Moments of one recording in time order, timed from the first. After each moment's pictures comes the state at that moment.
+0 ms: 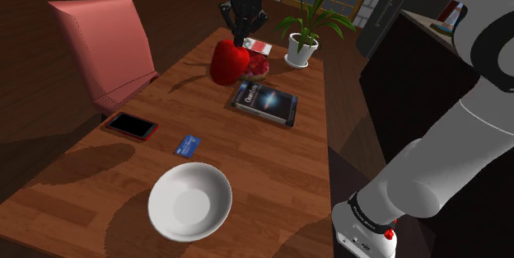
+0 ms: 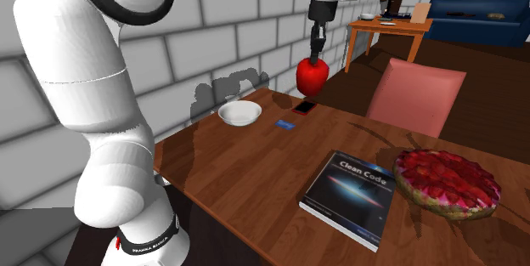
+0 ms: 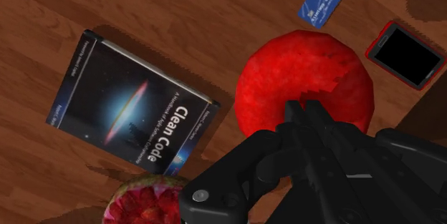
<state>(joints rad) 0.02 0.04 0.28 -1.57 0.06 1.60 0.73</state>
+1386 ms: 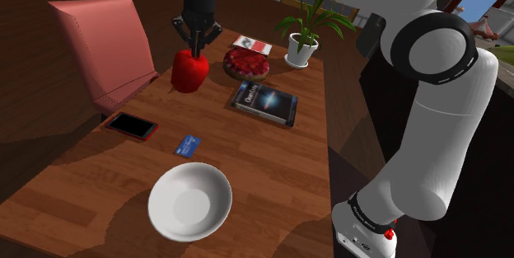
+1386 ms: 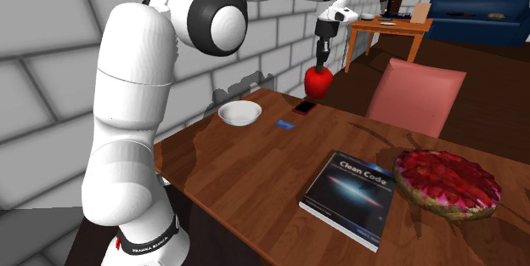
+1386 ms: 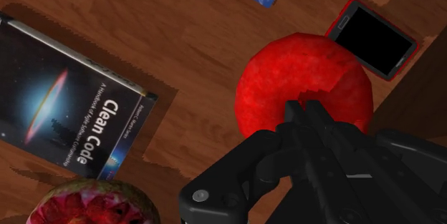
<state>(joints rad) 0.13 0.40 0.32 -1.24 -0.06 1.63 0.86</state>
